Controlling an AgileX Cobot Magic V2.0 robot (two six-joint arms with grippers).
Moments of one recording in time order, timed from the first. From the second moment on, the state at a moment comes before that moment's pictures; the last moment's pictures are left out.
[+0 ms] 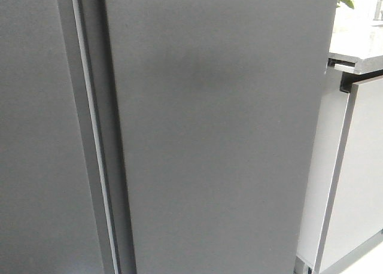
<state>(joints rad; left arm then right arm) 0.05 -0.01 0.00 -0.03 -0.13 -0.02 0.06 0.80 -0.99 0.58 0.55 -0.51</state>
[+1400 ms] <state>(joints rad) 0.05 -0.01 0.00 -0.03 -0.13 -0.02 -0.01 -0.01 0.02 0.62 0.06 -0.47</state>
